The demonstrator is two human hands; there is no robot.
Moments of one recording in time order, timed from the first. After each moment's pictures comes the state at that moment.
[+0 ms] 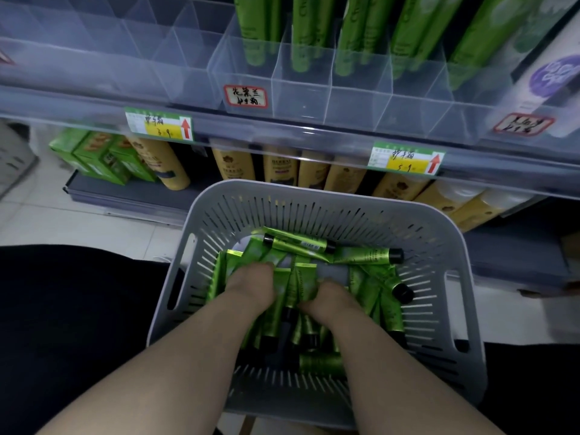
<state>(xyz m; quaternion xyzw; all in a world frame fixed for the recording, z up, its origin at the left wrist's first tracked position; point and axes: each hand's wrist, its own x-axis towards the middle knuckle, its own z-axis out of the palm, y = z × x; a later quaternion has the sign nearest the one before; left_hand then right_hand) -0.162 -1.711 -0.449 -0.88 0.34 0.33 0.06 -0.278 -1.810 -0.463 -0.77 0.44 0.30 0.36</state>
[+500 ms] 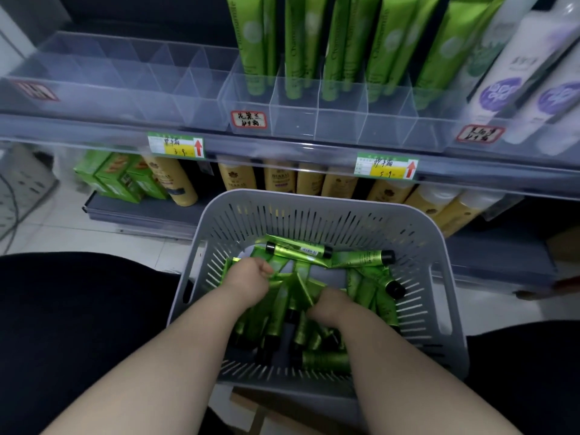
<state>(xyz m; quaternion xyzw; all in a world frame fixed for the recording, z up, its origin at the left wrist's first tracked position) -0.160 -1.693 -0.415 -0.88 0.20 0.37 -0.21 -0.287 -1.804 -0.420 -0.78 0.38 0.34 0.37</state>
